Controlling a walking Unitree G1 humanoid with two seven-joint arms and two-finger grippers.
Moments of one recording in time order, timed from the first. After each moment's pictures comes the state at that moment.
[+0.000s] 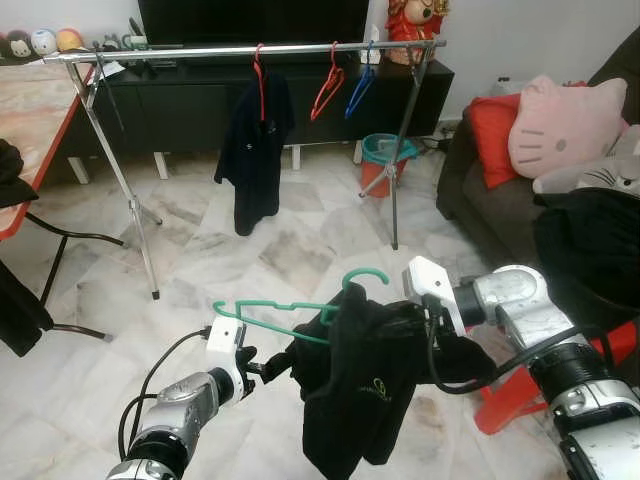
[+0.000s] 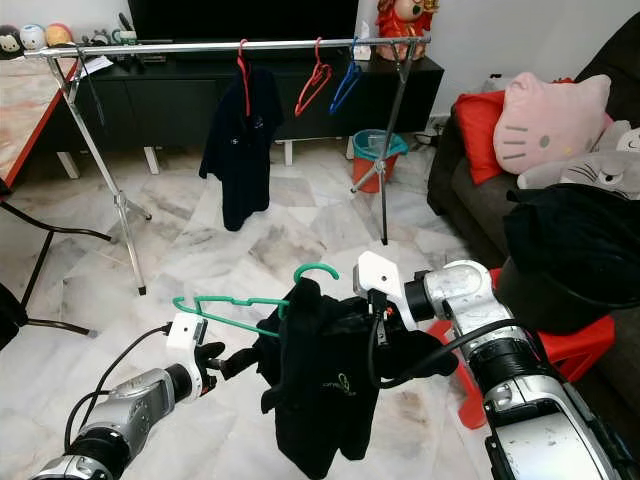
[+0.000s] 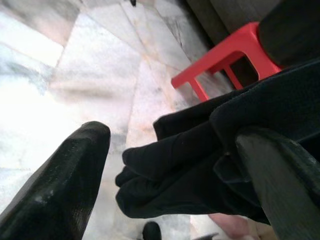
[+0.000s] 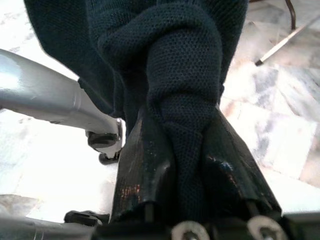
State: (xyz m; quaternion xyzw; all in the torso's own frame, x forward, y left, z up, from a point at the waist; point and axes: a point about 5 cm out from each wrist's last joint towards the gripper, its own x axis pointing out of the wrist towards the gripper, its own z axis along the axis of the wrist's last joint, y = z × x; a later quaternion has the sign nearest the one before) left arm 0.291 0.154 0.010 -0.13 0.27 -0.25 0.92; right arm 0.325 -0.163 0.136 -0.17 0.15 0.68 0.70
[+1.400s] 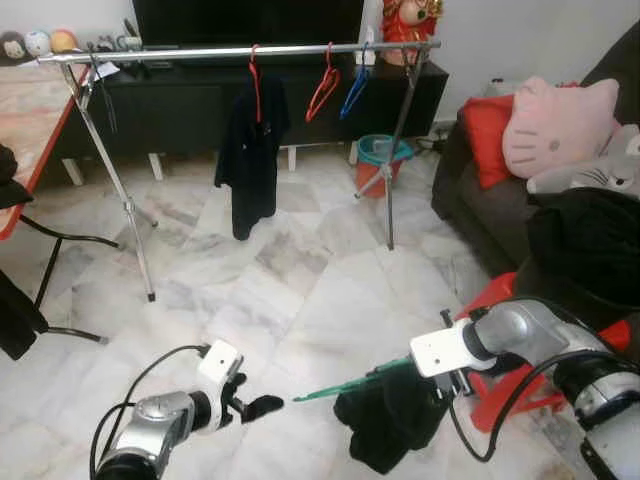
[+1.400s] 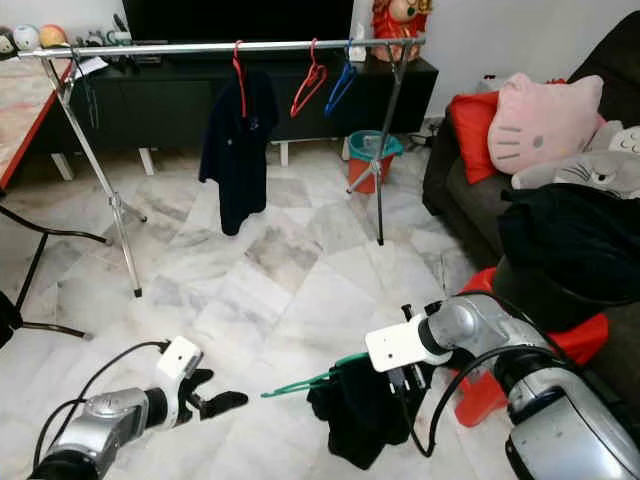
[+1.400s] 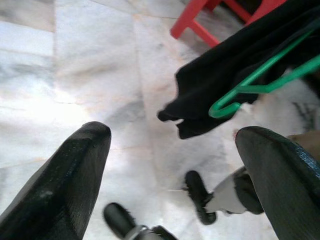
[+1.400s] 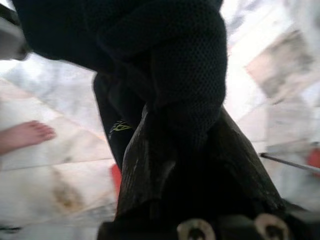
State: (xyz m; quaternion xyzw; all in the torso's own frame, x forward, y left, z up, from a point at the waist) left arm 0.268 0.182 0.002 0.03 0.30 -0.32 0.90; right arm 0.321 -0.202 0.085 -0.56 0.21 0.58 0.56
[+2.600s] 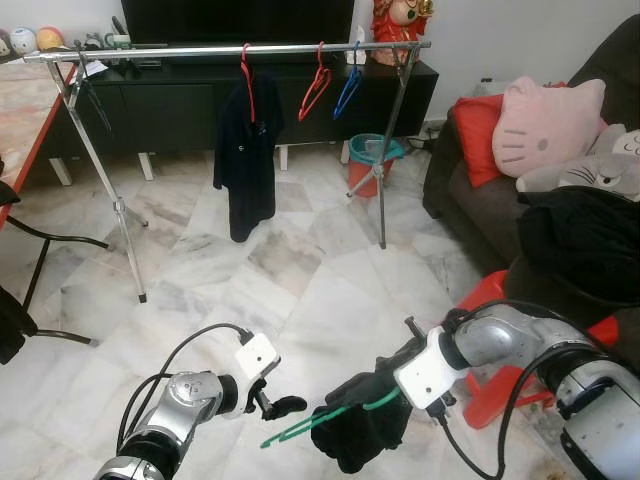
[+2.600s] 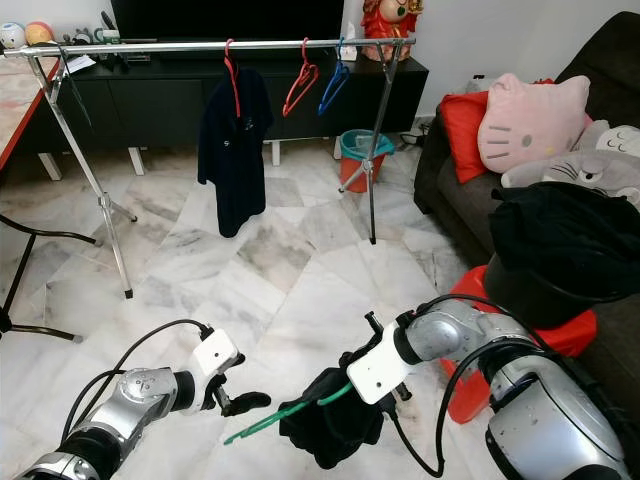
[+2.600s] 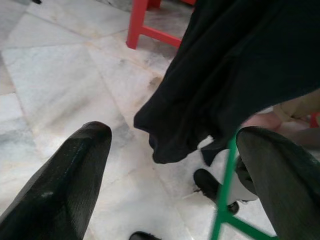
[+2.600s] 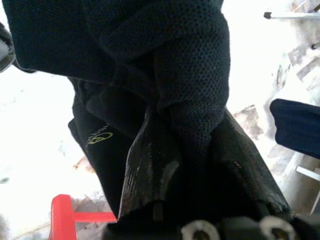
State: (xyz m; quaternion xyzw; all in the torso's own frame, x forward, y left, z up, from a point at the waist) left arm 0.280 0.138 0.011 0.13 0.25 -0.46 0.84; right arm 0.312 -0.165 0.074 -0.59 0.08 0.63 0.50
